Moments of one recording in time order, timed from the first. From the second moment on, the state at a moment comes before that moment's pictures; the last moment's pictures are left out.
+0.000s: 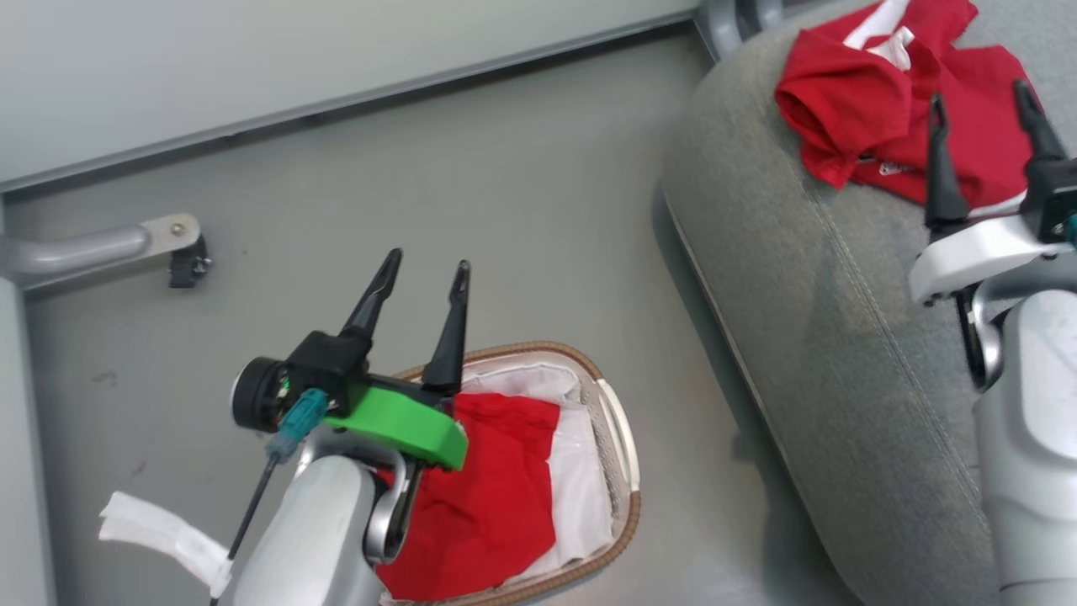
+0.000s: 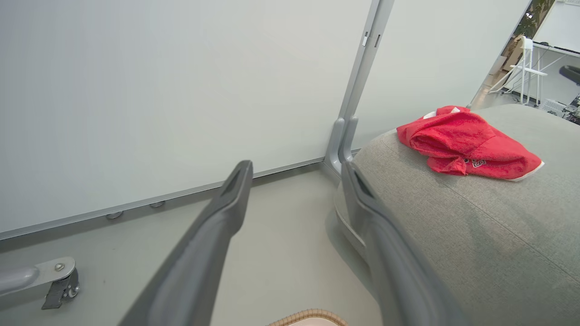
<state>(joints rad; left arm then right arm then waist) -0.38 0.06 -0.39 0.34 -0.30 -0.07 -0.26 -0.62 -0.14 -0.20 0.42 -0.16 0.13 -0.26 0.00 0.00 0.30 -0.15</state>
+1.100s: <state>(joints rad) -0.01 0.05 -0.18 0.32 -0.36 -0.04 -0.26 -0.12 -0.05 -0.04 0.36 0.08 0.13 -0.26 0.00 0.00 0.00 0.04</state>
